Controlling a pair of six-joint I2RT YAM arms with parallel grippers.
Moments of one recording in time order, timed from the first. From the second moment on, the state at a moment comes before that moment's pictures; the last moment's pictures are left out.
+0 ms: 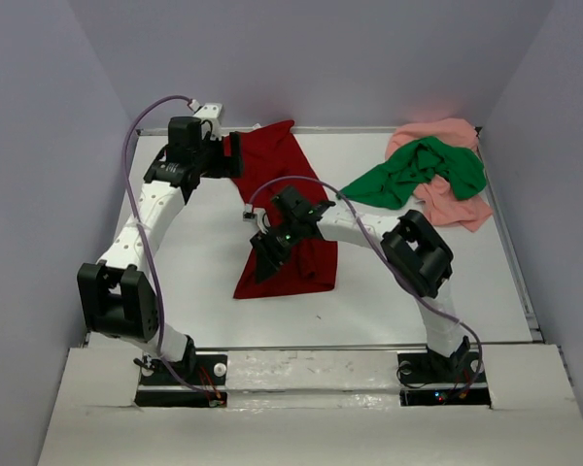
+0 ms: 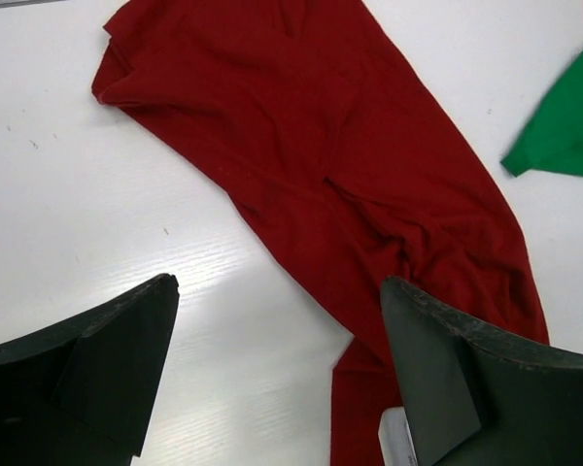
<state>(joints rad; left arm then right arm) -0.19 1.53 1.39 -0.40 0.12 -0.09 0.82 2.10 1.54 -0.39 -0.86 0.11</state>
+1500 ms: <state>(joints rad) -0.39 1.90 1.27 -0.82 0.51 0.06 0.27 1.69 1.63 -0.45 -0.43 0.04</state>
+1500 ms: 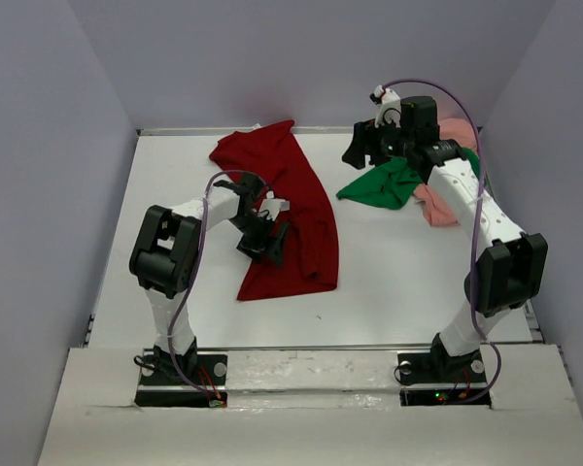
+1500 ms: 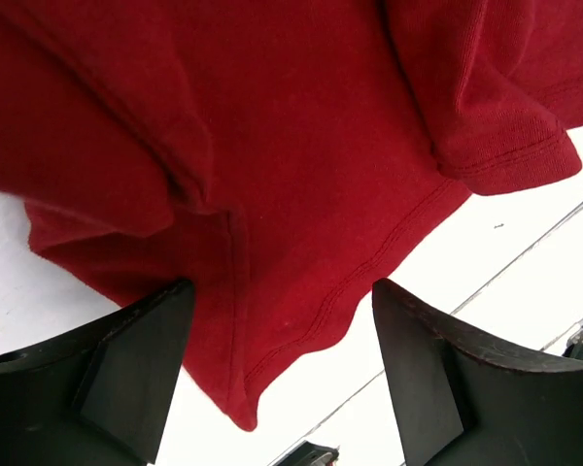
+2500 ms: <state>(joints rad) -0.40 1.85 1.23 -0.76 0.21 0.02 0.18 1.70 1.63 -0.46 -0.61 0.13</state>
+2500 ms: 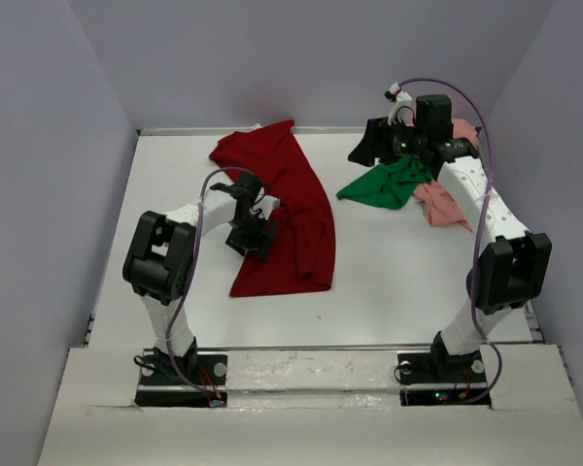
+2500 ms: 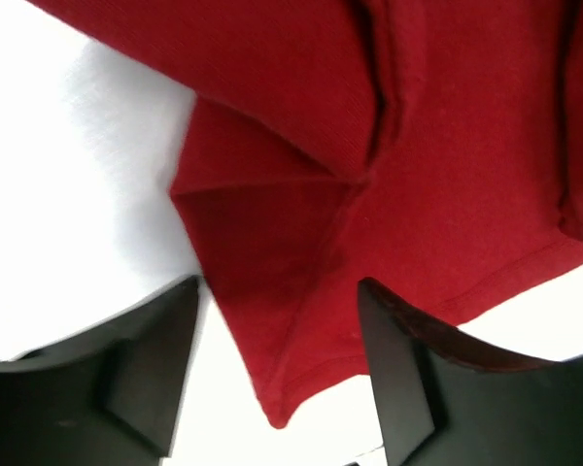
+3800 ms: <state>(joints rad) -0.44 1.84 1.20 -0.74 0.12 0.02 0.14 1.68 1.63 -0.46 -0.70 0.16</state>
